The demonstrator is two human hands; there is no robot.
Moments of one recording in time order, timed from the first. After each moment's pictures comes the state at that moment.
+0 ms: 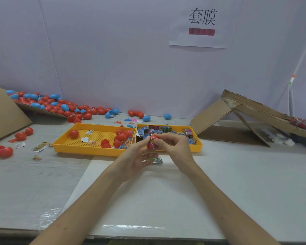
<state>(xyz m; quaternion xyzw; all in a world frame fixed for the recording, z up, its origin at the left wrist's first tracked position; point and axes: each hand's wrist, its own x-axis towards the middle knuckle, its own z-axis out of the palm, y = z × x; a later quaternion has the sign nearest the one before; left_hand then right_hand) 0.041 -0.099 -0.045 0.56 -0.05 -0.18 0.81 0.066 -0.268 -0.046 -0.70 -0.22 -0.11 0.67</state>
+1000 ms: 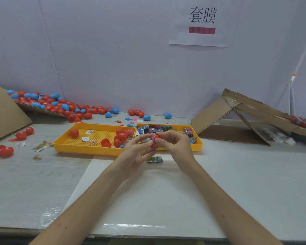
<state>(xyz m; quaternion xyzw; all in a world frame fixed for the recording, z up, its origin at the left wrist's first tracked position) 0.043 -0.101 -0.046 0.49 -0.07 -0.10 0.86 0.067 -0.270 -0.046 -0.70 -0.21 -0.11 0.68</state>
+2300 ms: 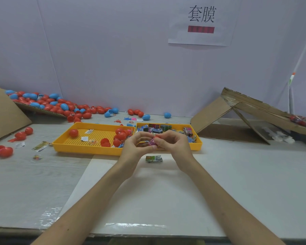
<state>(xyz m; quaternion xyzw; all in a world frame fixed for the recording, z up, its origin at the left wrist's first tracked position) 0.048 -0.104 -0.055 0.66 -0.10 0.06 0.74 0.067 -0.269 -0.047 -0.69 -0.19 -0.08 0.70</state>
